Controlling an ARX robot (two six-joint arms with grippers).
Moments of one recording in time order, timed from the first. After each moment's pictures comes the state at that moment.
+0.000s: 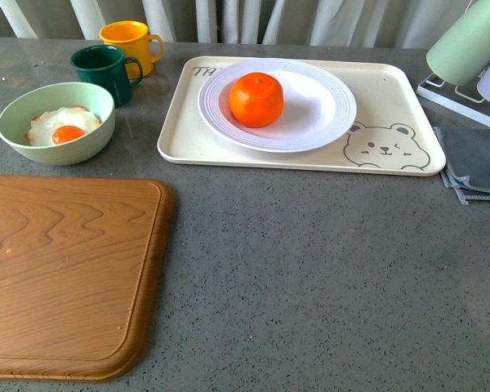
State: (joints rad) left arm 0.00 0.02 0.01 0.00 0.00 -0.01; right arm 0.00 0.27 0.02 0.27 0.00 0.01
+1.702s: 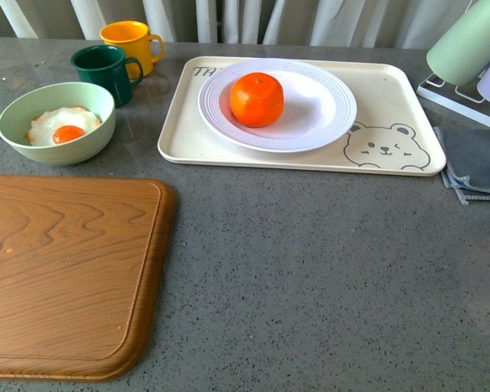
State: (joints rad) left arm 0.00 0.02 0.01 0.00 0.00 -0.01; right arm 0.00 0.01 0.02 0.00 0.00 0.00
